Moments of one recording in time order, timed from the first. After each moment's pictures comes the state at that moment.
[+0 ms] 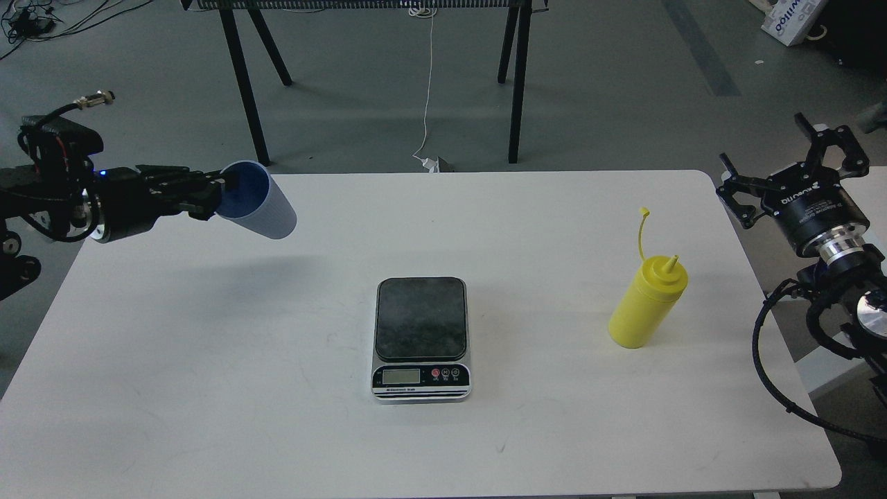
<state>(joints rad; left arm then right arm) -1.00 0.83 -0.17 -1.12 1.68 -0.06 -0.46 0.45 -0.58 0.98 0.88 0.35 0.49 0.10</state>
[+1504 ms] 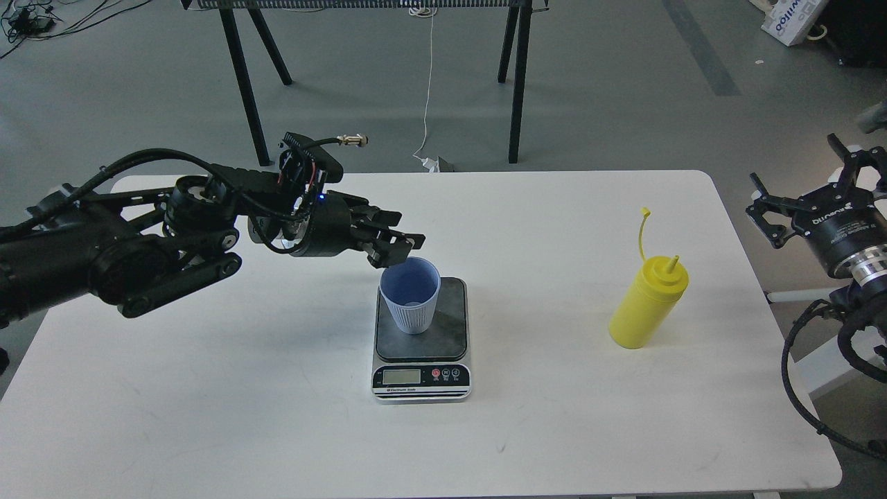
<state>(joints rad) -1.16 0.49 -0.08 -1.10 1.65 -0.22 -0.36 0.39 -0.65 1.01 0.91 0.35 0.49 0.10</state>
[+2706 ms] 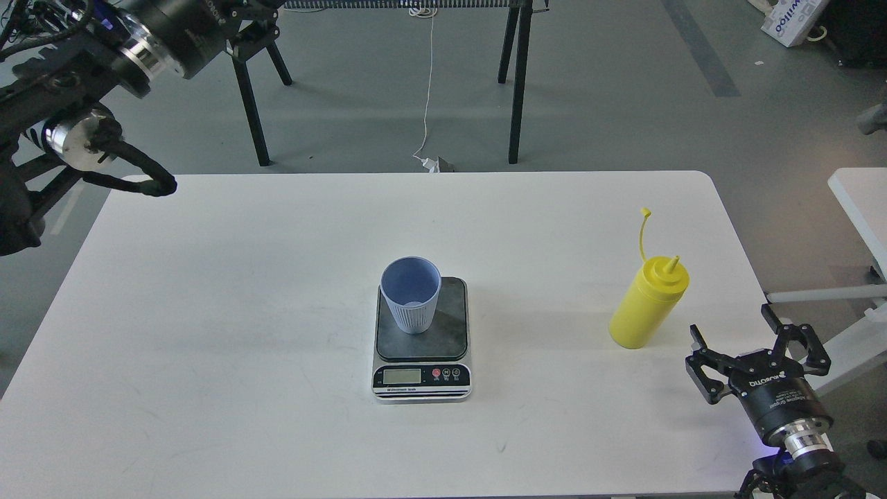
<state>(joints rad) -1.18 0.62 -0.35 -0.96 0.29 -0.30 -0.45 -0.13 -0.51 0.93 1.27 0.42 0.49 0.30</state>
